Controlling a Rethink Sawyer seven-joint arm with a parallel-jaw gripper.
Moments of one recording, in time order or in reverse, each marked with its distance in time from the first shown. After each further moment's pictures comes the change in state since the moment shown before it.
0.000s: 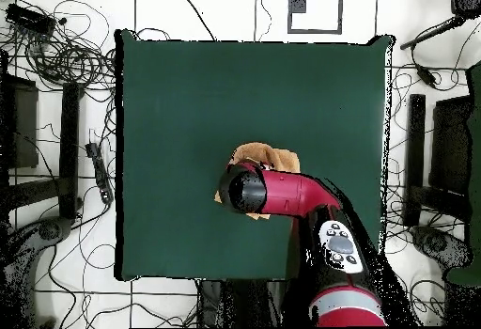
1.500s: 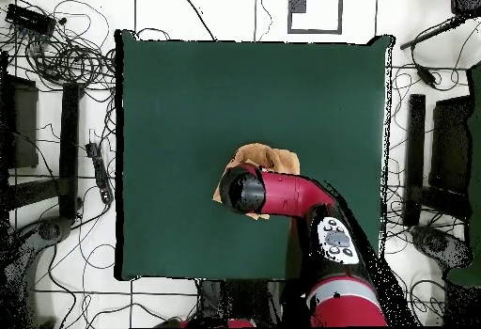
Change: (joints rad) arm -0.001 0.044 0.000 -0.006 0.002 -0.004 0.000
